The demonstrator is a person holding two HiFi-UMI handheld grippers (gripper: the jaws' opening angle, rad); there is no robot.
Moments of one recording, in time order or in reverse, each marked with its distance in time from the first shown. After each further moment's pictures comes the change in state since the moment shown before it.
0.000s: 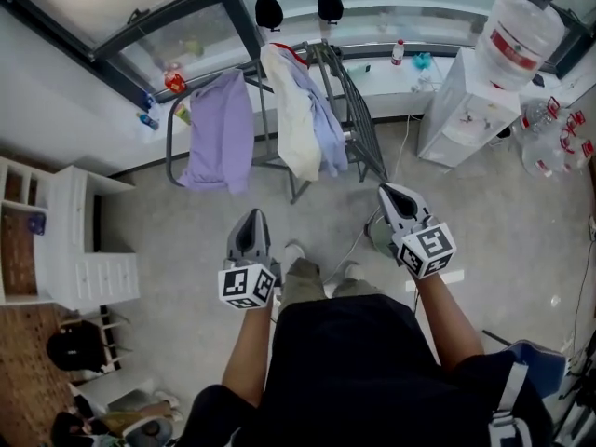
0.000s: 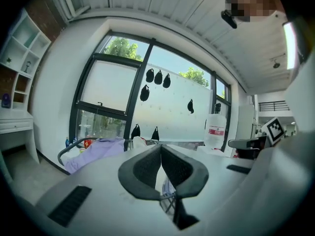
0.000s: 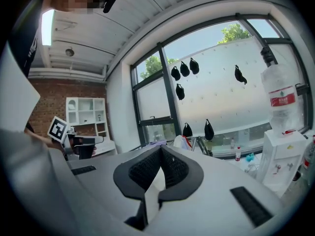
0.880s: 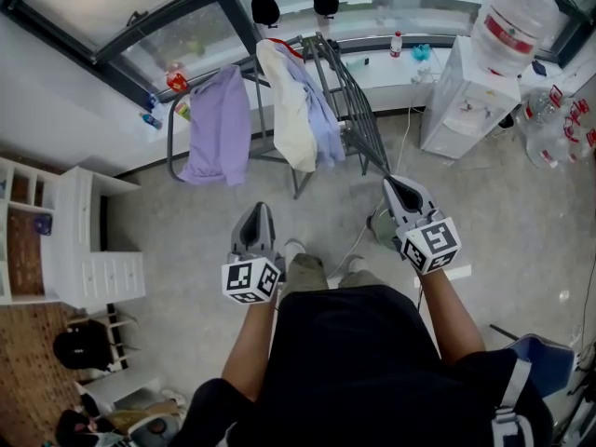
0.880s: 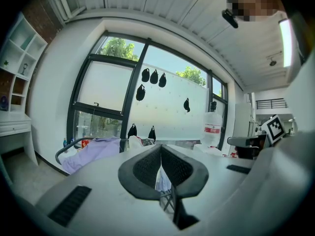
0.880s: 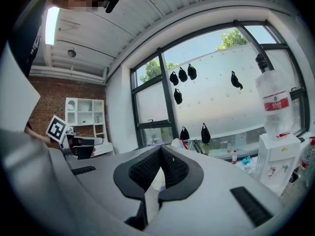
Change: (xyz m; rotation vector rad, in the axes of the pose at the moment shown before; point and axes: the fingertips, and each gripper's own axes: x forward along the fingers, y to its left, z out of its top) left arm -0.007 -0.032 -0.008 0.021 0.001 -0.019; right arm -0.031 -0.009 0.001 -0.020 -0.050 -0.022
